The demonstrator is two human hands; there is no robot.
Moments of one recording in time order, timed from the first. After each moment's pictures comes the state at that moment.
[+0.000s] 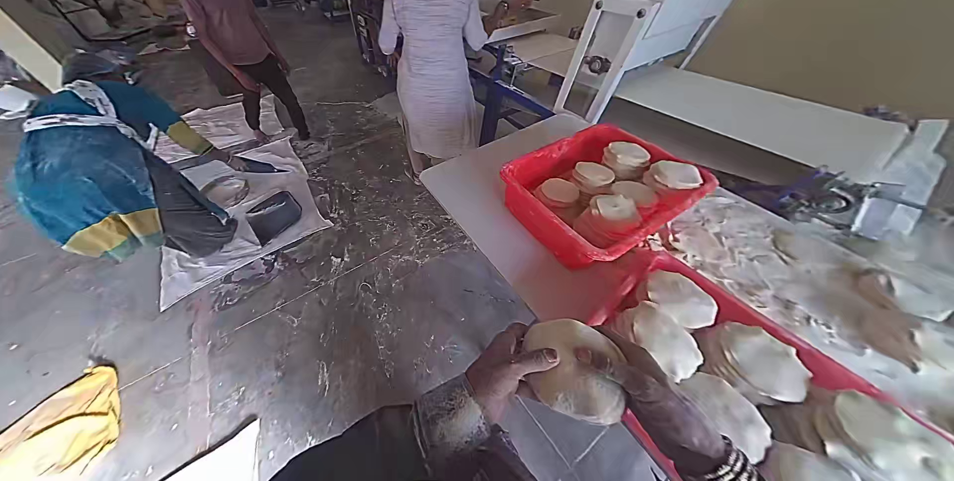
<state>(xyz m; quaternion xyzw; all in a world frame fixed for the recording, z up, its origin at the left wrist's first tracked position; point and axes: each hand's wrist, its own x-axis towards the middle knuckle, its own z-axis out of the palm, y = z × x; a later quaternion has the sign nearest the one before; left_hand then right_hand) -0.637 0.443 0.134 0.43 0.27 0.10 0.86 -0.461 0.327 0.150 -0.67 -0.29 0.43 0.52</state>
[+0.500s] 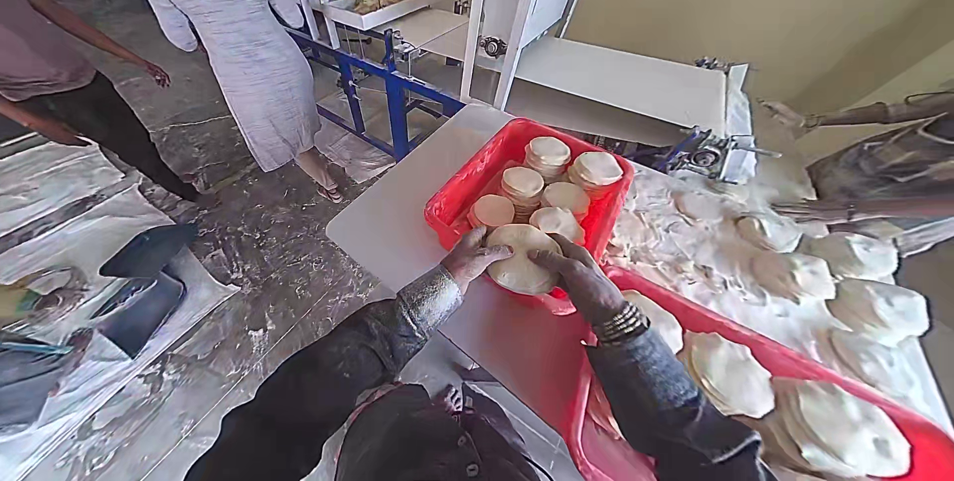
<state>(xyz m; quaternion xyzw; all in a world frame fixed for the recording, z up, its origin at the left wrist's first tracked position) -0.409 0.691 0.147 0.62 0.18 0.03 0.76 -0.302 0.524 0.160 -0.71 -0.20 0.32 0.59</state>
